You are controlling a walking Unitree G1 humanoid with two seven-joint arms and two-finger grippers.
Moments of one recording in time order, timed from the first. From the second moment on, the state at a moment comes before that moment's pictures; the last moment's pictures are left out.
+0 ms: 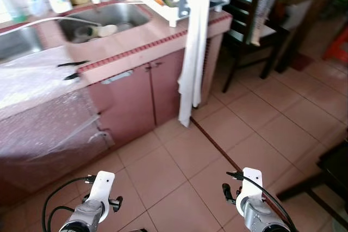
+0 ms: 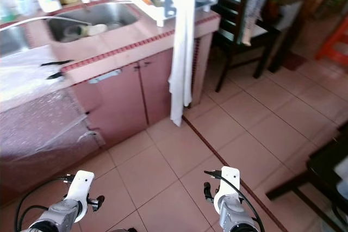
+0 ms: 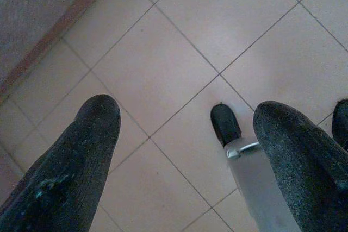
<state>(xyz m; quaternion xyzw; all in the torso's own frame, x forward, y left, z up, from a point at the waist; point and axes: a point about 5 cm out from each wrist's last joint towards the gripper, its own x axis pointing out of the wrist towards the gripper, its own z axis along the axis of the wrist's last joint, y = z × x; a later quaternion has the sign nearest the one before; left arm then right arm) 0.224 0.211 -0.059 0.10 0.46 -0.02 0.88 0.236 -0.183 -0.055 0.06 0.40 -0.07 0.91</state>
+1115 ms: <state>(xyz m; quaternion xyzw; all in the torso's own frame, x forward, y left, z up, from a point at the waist) 0.235 0.197 -0.055 0.12 0.44 -0.05 0.89 0.233 -0.184 -0.057 0.05 0.40 -0.06 0.91</state>
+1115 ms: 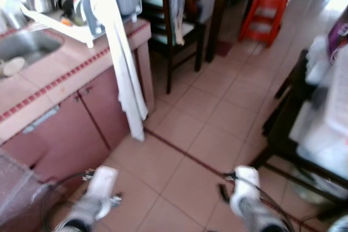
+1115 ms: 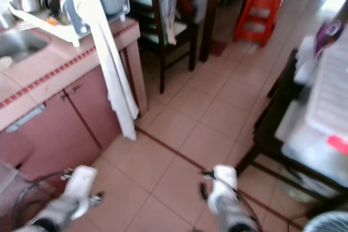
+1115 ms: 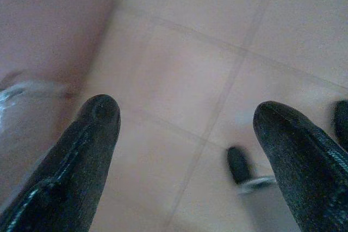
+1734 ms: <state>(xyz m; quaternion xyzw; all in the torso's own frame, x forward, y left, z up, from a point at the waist) 0.230 0.208 -0.056 0.13 0.44 -0.04 0.89 0.237 -0.174 -0.055 0.03 0.40 -0.03 0.92</state>
